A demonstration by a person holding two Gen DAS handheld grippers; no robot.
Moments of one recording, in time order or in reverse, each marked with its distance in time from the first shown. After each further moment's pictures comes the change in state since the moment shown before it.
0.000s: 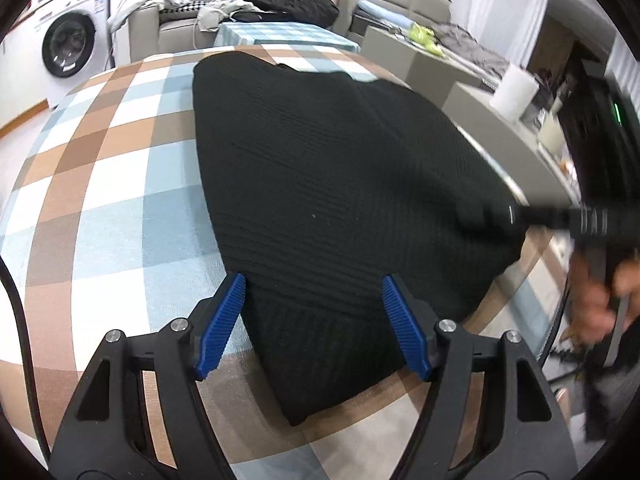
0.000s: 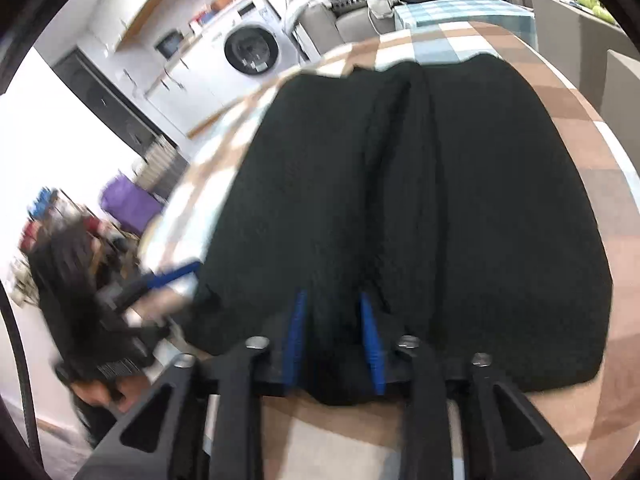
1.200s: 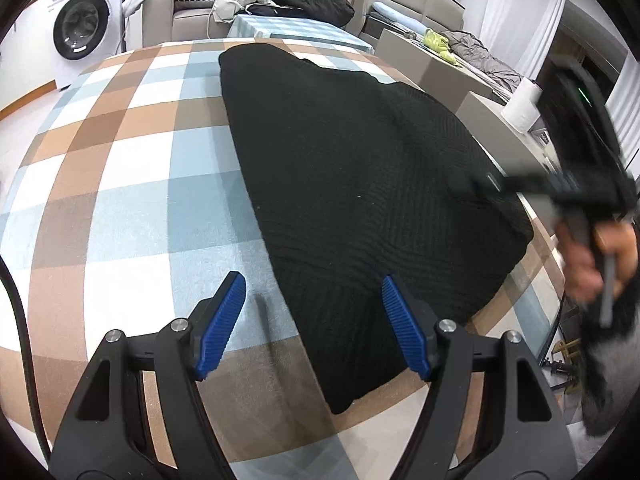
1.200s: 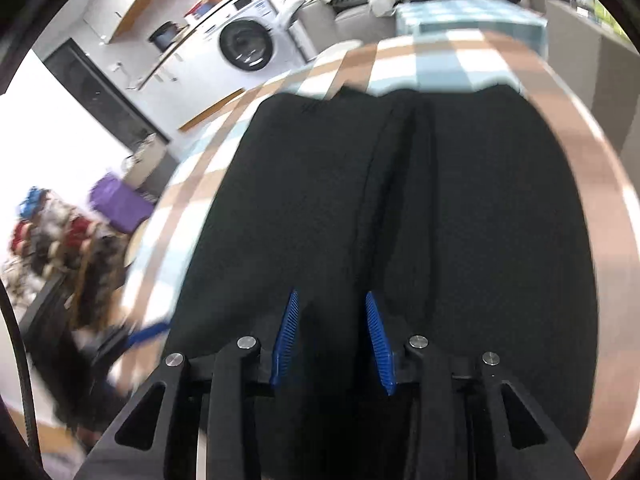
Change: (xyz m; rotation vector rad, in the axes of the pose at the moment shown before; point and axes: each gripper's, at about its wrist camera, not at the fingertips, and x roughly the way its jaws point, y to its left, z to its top) left arm -0.005 0.031 -0.002 -0.083 0.002 -0.015; right arm 0.019 -0.015 0.044 -0.036 0.070 -0.020
